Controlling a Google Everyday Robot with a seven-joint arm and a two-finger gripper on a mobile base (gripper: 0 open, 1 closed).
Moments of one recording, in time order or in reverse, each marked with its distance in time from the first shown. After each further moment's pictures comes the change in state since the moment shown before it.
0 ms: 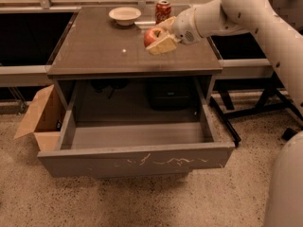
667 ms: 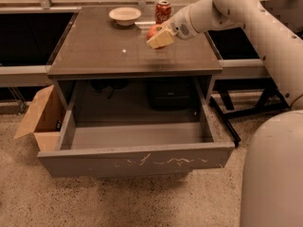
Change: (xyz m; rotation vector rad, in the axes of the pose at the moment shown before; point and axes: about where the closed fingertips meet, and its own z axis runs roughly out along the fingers) arm 0.013 -0.039 0.015 0.091 0.078 0.197
